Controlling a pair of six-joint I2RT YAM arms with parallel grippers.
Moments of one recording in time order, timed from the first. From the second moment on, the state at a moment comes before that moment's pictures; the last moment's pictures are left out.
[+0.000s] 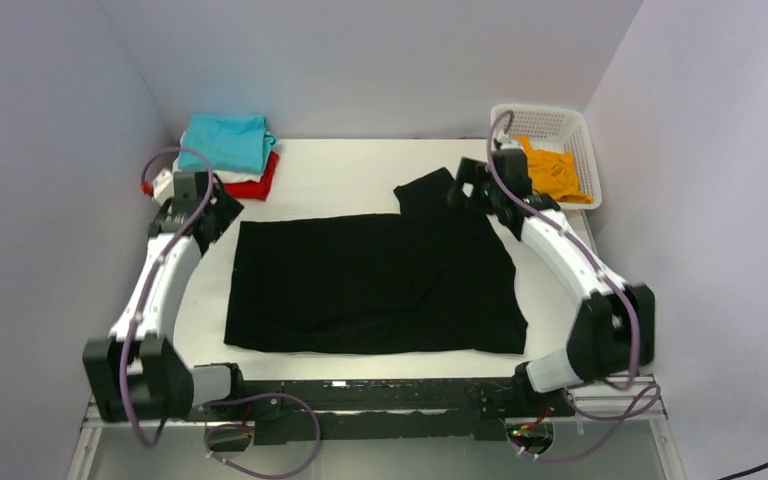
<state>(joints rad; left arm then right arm) 0.06 1.17 0.98 -0.63 -0.31 -0.84 0.23 1.38 1.08 -0.37 0.04 0.42</state>
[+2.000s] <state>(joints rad) 0.10 2.03 1.47 -0.66 -0.09 -0.67 0.28 2.62 2.27 -0.40 0.20 0.22</state>
